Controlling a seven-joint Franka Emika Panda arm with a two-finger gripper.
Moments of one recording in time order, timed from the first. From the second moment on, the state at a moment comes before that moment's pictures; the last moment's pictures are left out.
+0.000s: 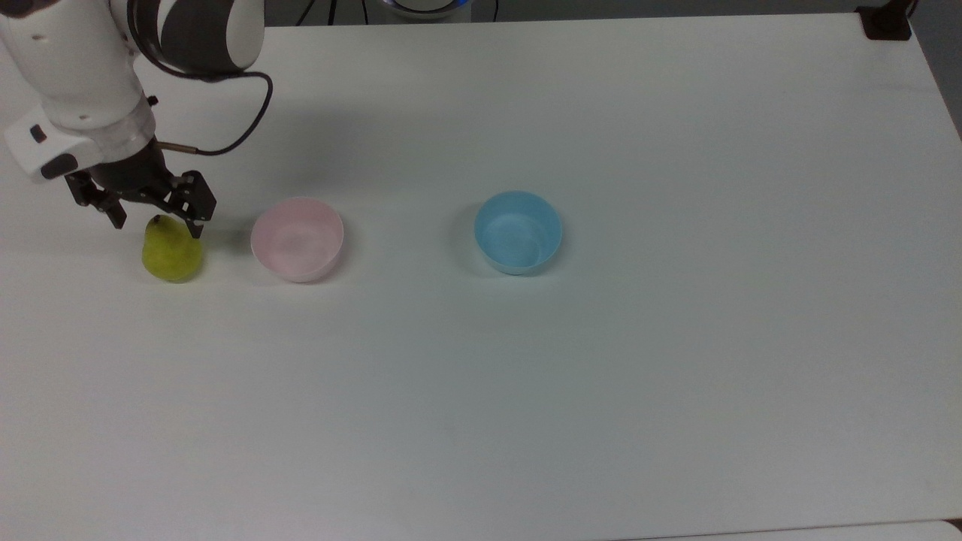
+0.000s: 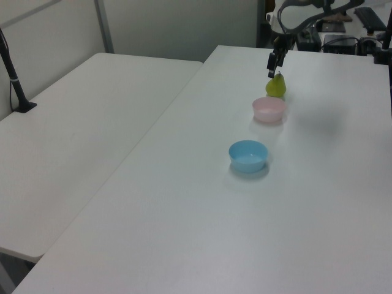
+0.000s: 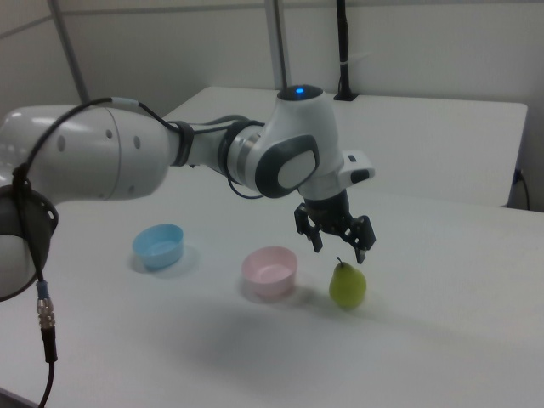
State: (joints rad) arm -0.37 0.47 0.00 -1.55 -0.05 2.18 -0.28
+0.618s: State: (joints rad) arm -0.39 0.56 0.00 -1.55 -0.14 2.23 -0.28
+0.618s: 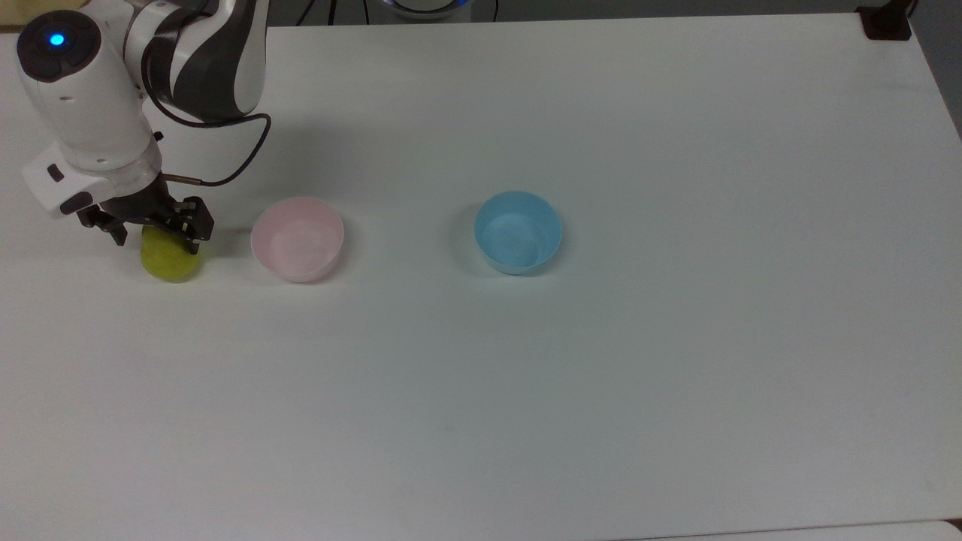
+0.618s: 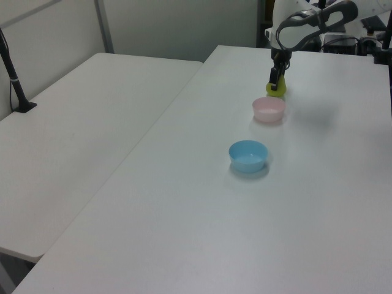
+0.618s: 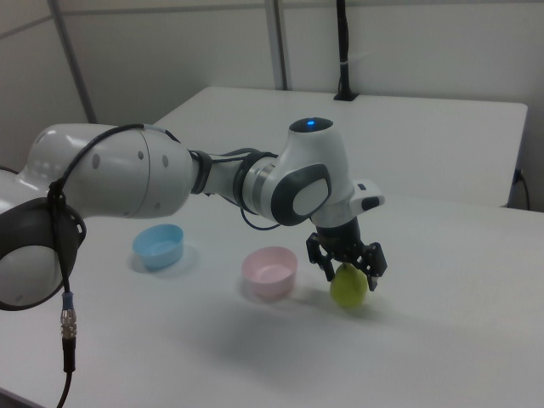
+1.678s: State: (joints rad) arm -0.41 0.49 0.00 -1.54 -0.14 2.14 -0.29
